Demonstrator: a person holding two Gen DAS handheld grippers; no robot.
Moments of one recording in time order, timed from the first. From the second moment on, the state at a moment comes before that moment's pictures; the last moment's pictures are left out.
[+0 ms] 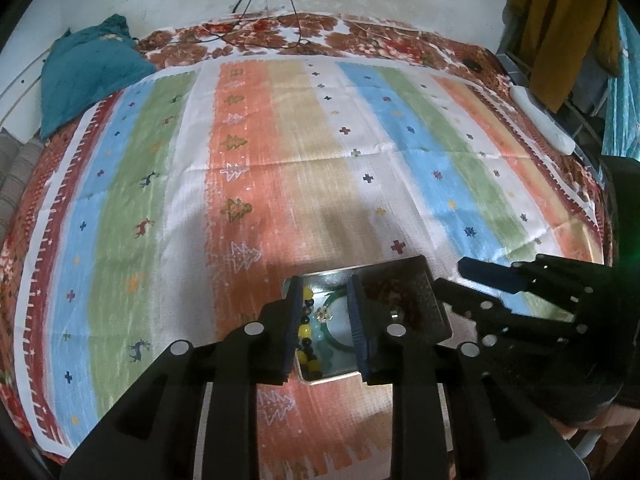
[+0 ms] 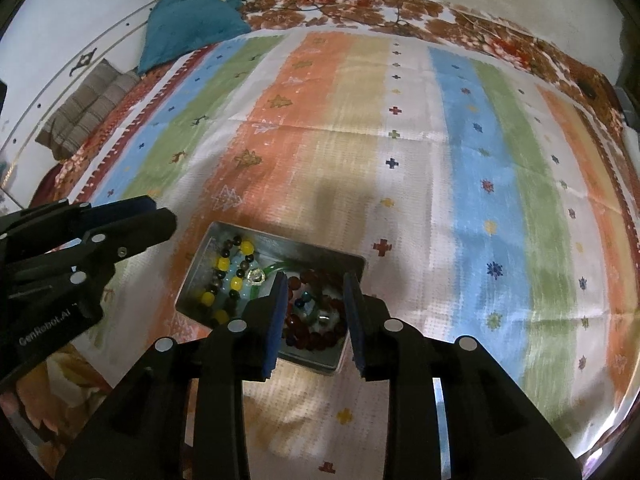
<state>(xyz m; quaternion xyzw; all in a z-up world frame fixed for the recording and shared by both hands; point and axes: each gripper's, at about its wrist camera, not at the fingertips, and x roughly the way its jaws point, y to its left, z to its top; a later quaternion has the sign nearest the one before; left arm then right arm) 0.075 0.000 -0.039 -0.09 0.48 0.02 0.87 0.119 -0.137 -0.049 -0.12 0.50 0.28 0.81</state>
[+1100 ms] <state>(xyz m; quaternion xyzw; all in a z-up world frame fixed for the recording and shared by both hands) 0.006 -0.017 -0.025 -0.07 0.45 -0.03 0.89 0.069 -0.186 -0.013 -0.11 0.44 0.28 0.85</state>
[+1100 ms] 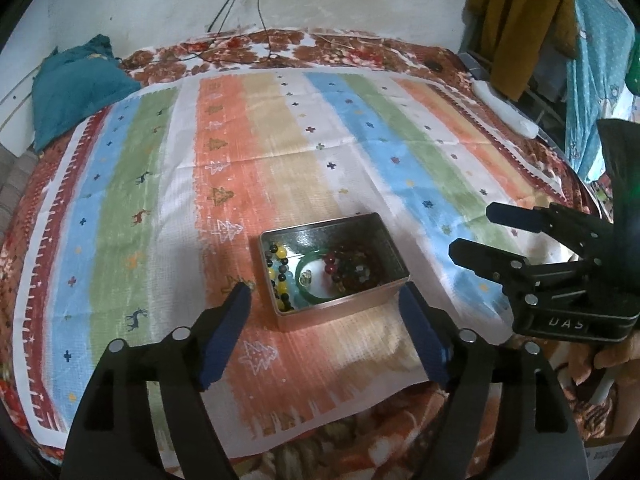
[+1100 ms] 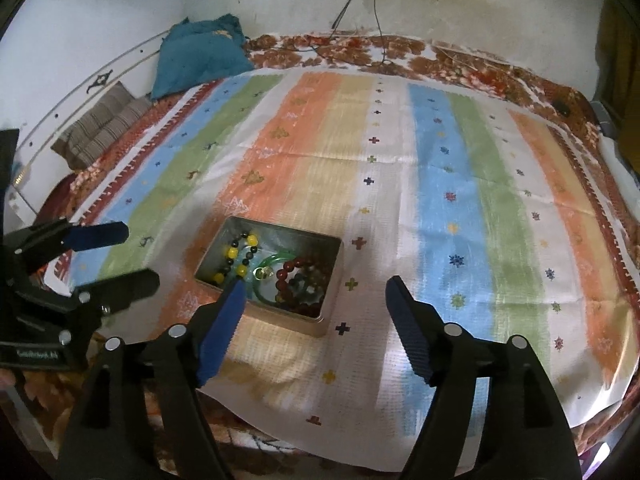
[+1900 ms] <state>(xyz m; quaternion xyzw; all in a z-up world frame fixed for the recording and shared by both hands) -0.019 -0.018 -0.012 -0.06 0.41 -0.01 0.91 0.057 -0.197 -0.001 -0.10 0.42 0.29 0.85</state>
